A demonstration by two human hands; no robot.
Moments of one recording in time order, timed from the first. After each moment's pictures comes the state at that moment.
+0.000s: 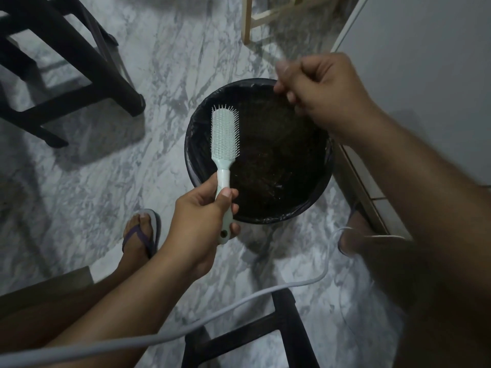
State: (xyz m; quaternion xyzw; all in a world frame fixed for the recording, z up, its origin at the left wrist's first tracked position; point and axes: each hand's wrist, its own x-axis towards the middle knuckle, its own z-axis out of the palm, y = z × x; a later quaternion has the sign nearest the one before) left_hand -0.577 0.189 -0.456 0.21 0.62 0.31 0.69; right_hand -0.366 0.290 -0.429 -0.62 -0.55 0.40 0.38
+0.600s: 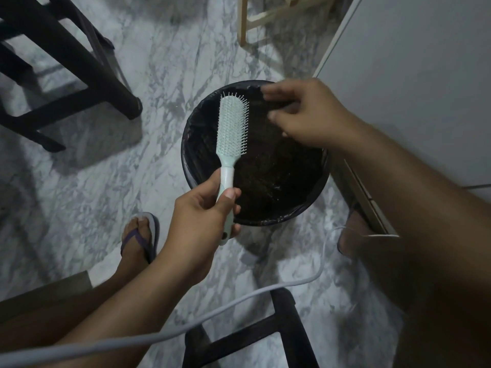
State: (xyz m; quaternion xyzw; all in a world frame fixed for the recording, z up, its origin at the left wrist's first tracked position) left_hand -0.573 0.186 -0.453 0.29 0.60 0.31 0.68; right_hand -0.368 0.286 -0.446 -0.67 -0.57 0.43 0.22
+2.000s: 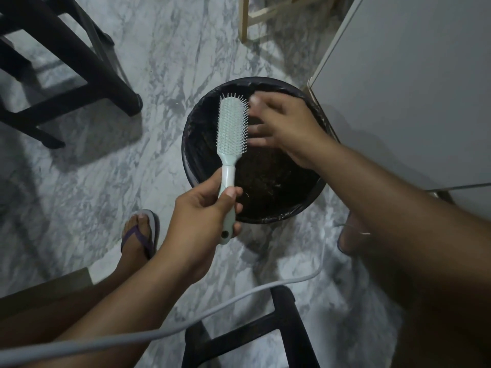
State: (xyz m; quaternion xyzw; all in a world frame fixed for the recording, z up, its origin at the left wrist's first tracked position) left_hand -0.575 0.187 -0.455 0.26 0.58 0.31 0.71; right_hand -0.399 0.285 -0.478 -0.61 -0.33 0.61 0.38
